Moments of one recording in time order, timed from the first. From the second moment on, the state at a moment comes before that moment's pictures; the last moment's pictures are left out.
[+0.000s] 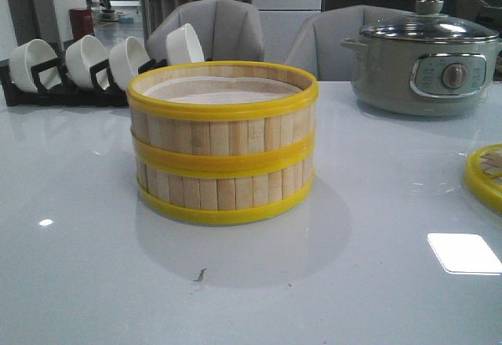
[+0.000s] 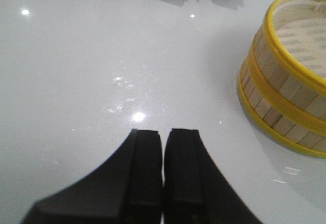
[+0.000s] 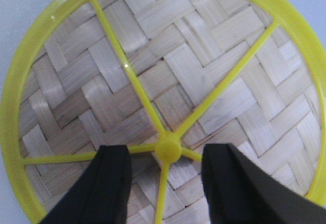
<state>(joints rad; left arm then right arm) -0.17 0.79 -0.60 0.13 0.44 -0.25 -0.25 1.80 -1.23 0.04 0.69 0.06</state>
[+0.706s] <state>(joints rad) -0.17 0.79 -0.60 0.13 0.44 -0.25 -0.25 1.83 -1.23 0.04 0.68 0.06</state>
